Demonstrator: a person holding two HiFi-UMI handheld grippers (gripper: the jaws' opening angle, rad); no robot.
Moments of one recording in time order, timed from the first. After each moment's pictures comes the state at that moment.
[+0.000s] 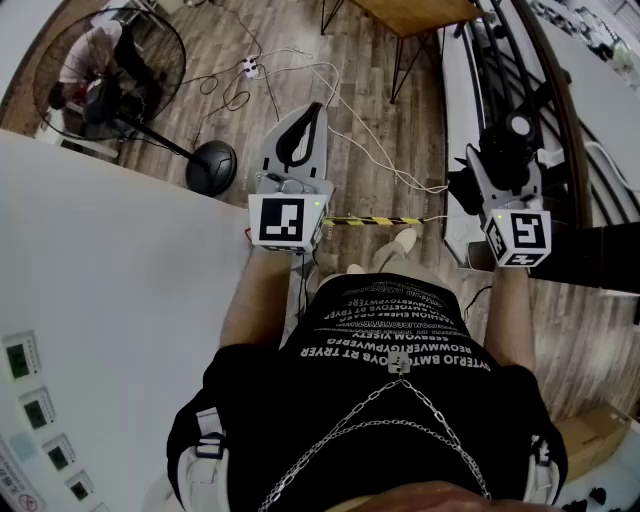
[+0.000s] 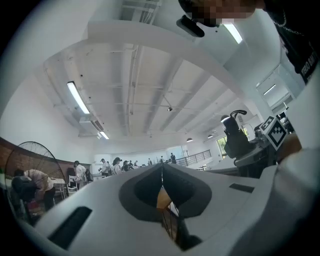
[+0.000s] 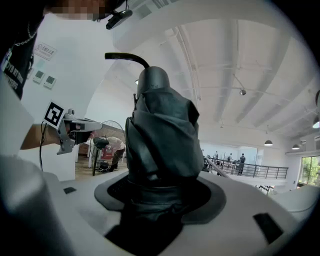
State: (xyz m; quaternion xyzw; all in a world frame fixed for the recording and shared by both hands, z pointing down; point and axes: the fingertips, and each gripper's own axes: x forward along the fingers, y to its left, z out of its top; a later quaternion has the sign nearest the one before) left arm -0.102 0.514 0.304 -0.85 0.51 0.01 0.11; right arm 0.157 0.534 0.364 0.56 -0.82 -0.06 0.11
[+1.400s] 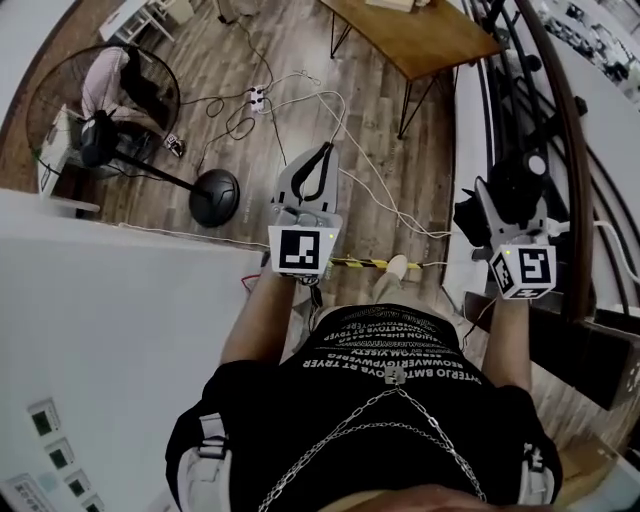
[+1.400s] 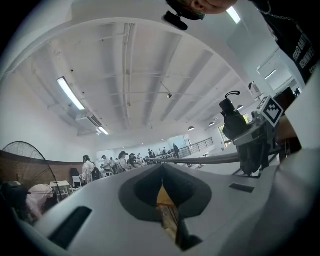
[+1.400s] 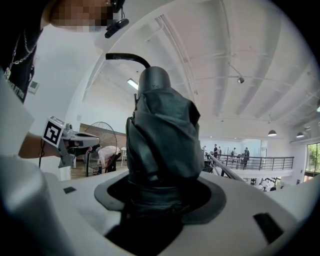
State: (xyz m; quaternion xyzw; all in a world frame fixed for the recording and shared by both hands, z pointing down) left arm -0.051 0.338 0.344 -0.84 0.53 -0.05 0.11; right arm 0.215 0.362 0.363 0.55 -0.83 -0.03 0.09
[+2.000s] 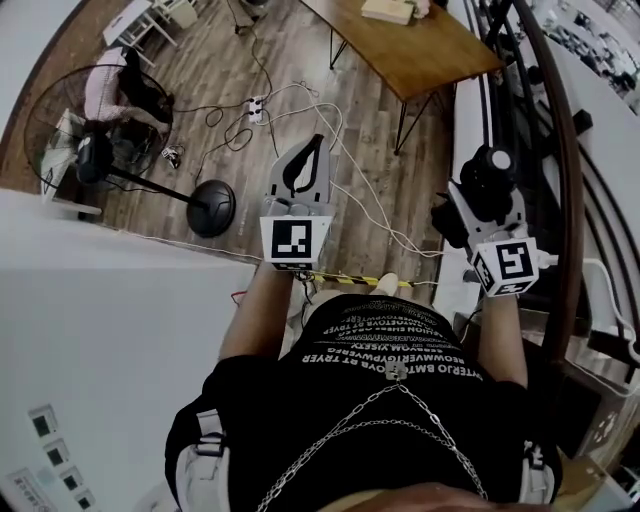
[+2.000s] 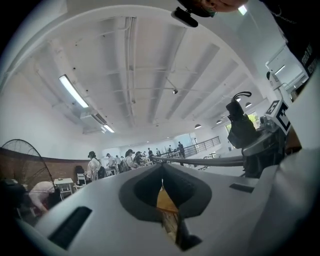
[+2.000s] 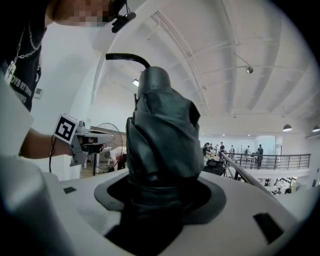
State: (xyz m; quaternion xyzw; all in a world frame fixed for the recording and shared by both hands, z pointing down) left arm -0.001 0.250 0.326 -0.83 0.55 -0.05 0.09; right arm 0.227 0.278 0.375 0.49 -0.87 -0.02 0.09
